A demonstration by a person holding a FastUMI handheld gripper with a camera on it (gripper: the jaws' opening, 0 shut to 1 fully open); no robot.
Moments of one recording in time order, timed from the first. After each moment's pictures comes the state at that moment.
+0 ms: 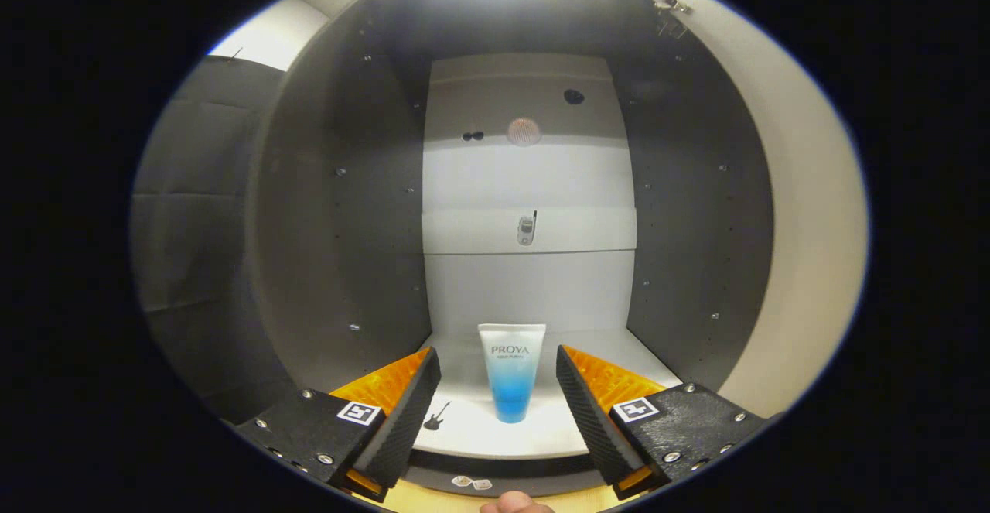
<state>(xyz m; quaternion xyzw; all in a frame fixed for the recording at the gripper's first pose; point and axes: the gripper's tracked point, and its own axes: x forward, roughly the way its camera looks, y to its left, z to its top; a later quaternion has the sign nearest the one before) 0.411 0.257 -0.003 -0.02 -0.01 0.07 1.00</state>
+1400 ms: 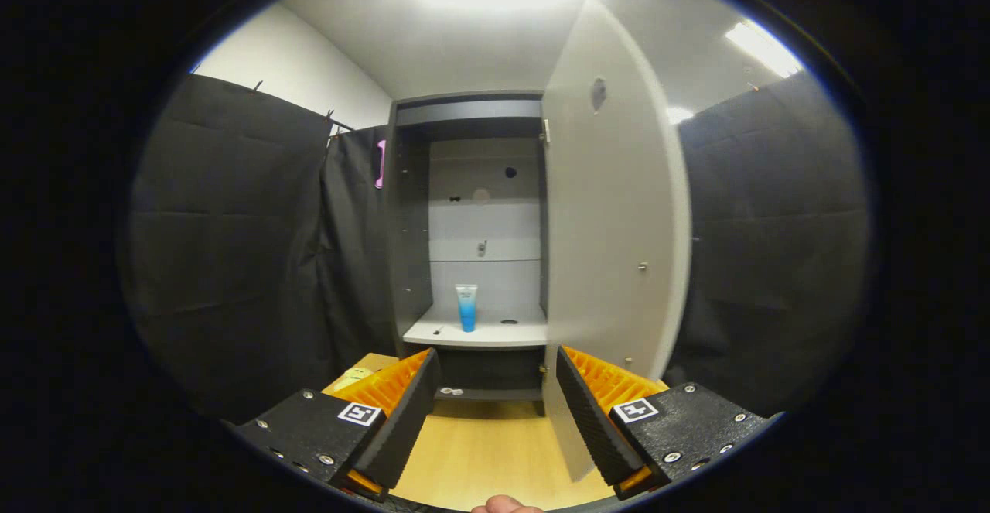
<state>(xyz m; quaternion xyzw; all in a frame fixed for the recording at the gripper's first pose) 0.044 0.110 0.029 -0.02 -0.02 0.03 1.00</state>
